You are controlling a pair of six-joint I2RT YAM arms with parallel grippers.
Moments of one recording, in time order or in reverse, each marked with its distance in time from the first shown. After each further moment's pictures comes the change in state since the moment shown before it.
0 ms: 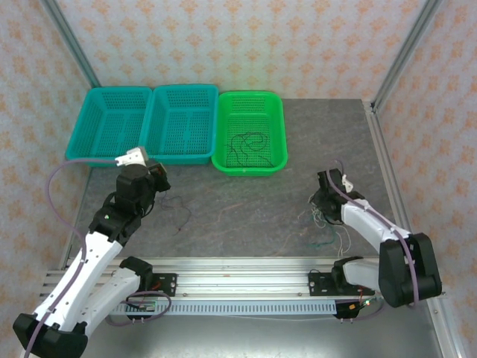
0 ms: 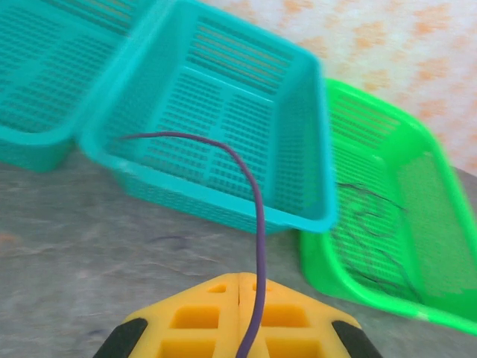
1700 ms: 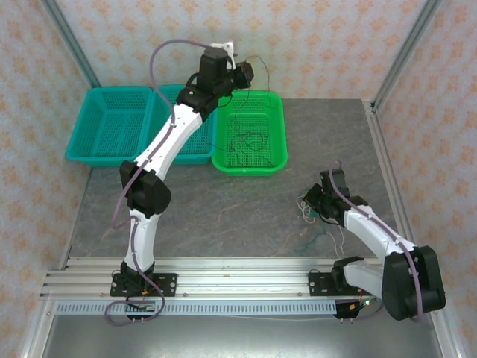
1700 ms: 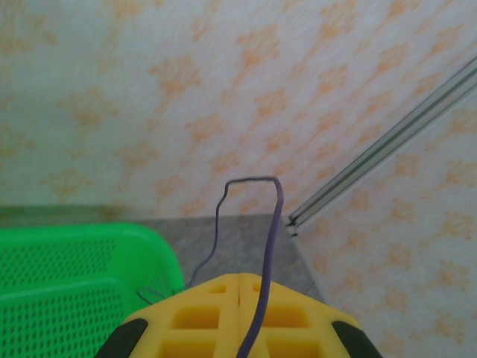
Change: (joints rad) left arm -0.117 1.399 1.523 0.035 0.327 0.007; right arm 0.000 -0.080 -0.034 0.098 -0.276 0.015
